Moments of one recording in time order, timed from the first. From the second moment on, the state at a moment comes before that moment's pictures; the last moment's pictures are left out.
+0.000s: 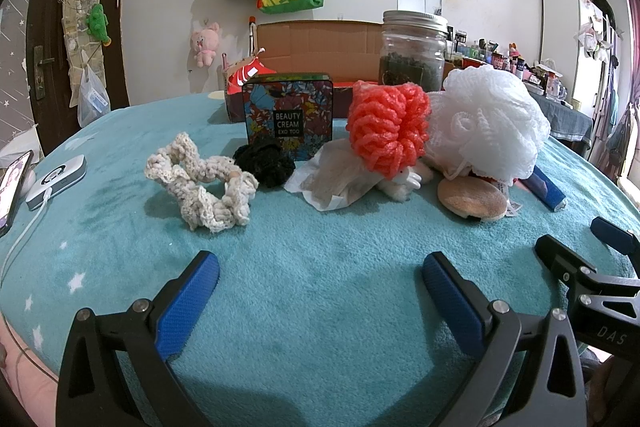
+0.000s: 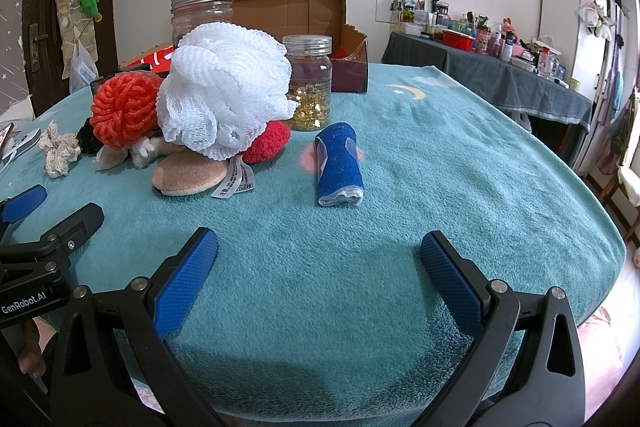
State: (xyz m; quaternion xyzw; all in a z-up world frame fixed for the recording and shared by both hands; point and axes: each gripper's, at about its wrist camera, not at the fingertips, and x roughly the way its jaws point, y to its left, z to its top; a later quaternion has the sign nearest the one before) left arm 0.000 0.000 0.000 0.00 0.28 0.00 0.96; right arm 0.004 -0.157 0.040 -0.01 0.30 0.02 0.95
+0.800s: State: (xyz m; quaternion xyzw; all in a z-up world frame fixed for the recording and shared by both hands) left arm 0.010 0.013 0.023 -0.02 0.28 -0.03 0.96; right arm 0.007 -0.168 0.057 0.01 0.30 0.03 0.95
